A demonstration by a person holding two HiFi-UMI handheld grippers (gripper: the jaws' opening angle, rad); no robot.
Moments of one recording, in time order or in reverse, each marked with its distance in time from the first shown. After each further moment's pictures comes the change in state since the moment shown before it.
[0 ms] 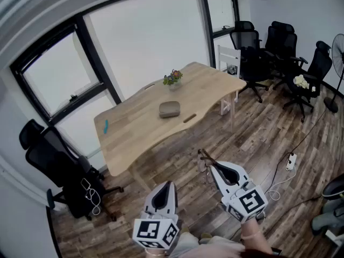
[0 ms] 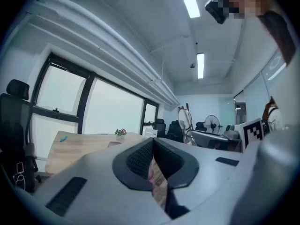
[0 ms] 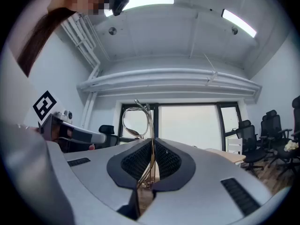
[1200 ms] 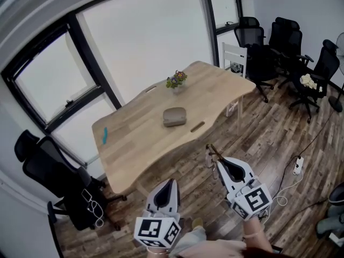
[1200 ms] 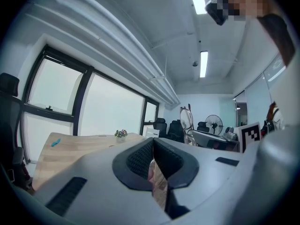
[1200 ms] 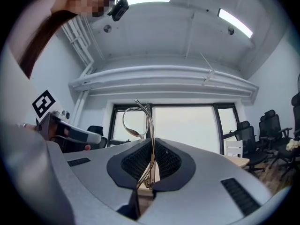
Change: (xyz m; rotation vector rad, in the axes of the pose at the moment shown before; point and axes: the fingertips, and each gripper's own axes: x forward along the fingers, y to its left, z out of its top) left arm 0.118 0.079 0.019 -0.008 0.010 -0.034; right arm 0.119 -0.072 -0.018 -0.004 -0.039 -0.061
